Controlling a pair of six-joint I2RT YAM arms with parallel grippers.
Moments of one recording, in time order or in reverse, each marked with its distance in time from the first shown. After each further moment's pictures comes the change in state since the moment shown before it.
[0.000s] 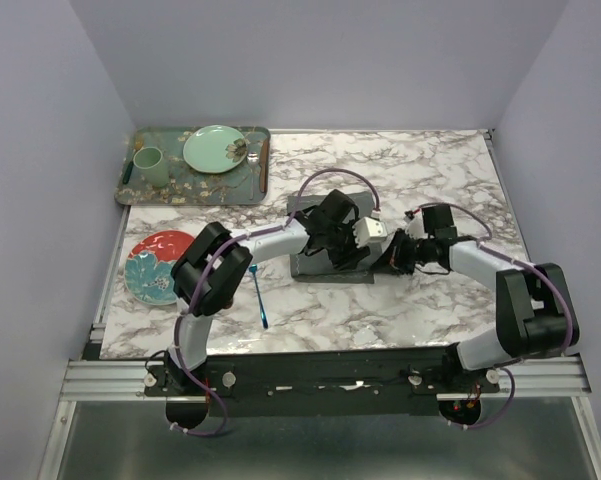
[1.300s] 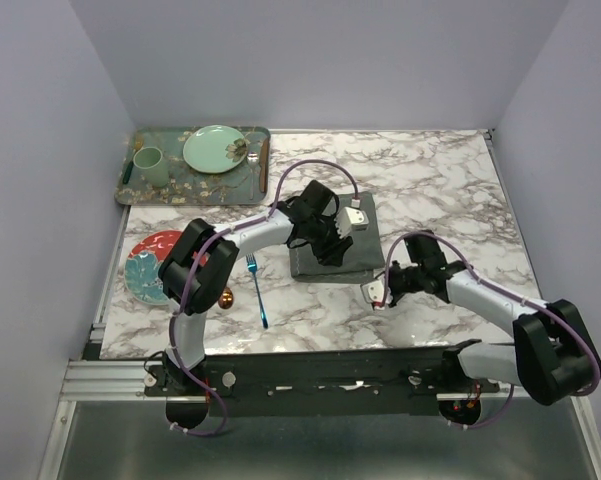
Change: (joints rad) left arm 0.104 -0.053 -0.027 -0.103 0.127 -0.033; right arm 0.226 -0.265 -0.188 -0.069 -0.023 -2.194
